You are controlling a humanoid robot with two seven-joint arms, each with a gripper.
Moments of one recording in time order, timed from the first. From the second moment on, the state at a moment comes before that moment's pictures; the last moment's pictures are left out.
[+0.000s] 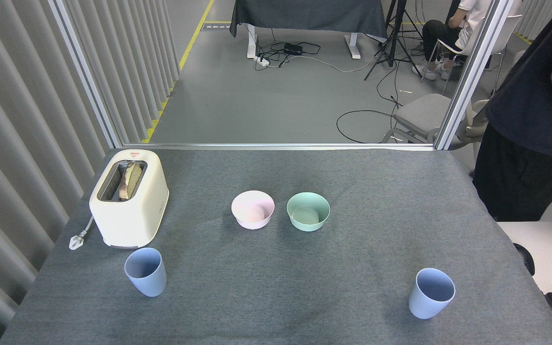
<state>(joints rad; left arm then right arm) 0.43 0.15 0.04 -1.56 -1.37 -0.15 0.40 0.51 0.03 -0.29 -1.58 1.47 -0.44 -0.48</state>
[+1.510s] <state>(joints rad) 0.09 0.07 0.02 -1.27 -1.49 -0.02 0.36 0.51 0.03 -0.29 -1.56 1.48 -0.42 -0.47</state>
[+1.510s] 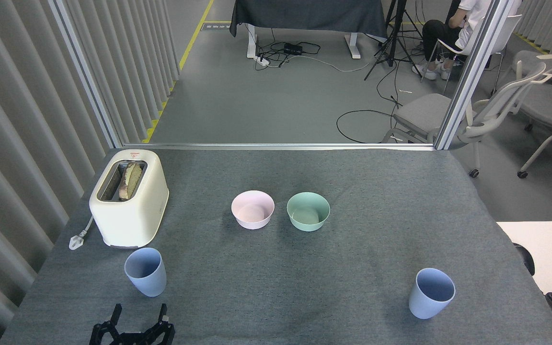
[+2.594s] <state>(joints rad) -0.14 0.07 0.02 -1.03 -1.48 -0.02 0.35 0.51 0.03 -0.29 -1.53 1.49 -0.42 -0.48</state>
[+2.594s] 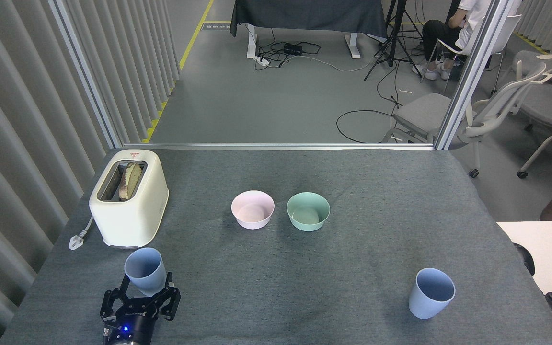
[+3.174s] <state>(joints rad) -0.22 0.08 0.01 -0.96 -1.45 -0.04 0.35 0.51 0.03 -0.28 -1.53 1.49 -0.42 -0.48</state>
